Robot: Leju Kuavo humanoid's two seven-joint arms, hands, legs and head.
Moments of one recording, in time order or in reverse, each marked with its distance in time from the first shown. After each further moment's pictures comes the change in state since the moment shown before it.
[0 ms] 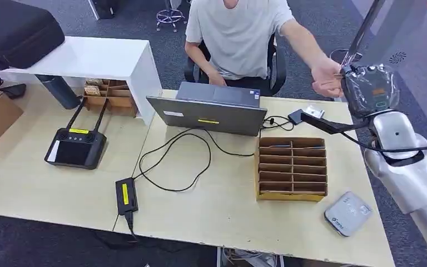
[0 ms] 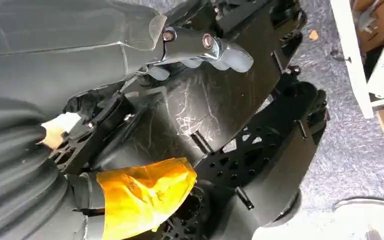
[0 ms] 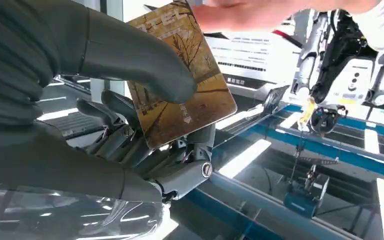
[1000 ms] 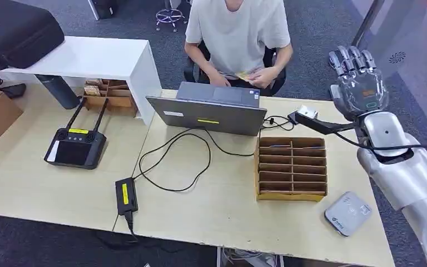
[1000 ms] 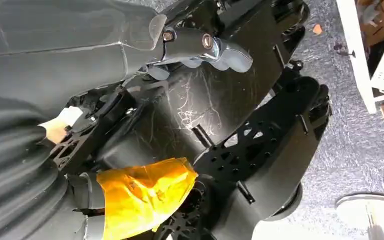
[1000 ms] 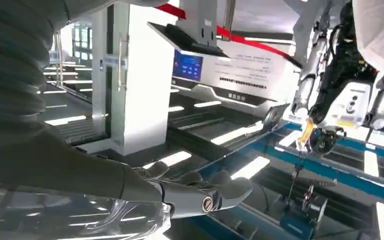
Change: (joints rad) left arm 0.087 -0.016 0.156 -0.027 -0.094 -0.031 0.099; right arm -0.015 0.031 0.029 0.058 -0.028 0.039 0.005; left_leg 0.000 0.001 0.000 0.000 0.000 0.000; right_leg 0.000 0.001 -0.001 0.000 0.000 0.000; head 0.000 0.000
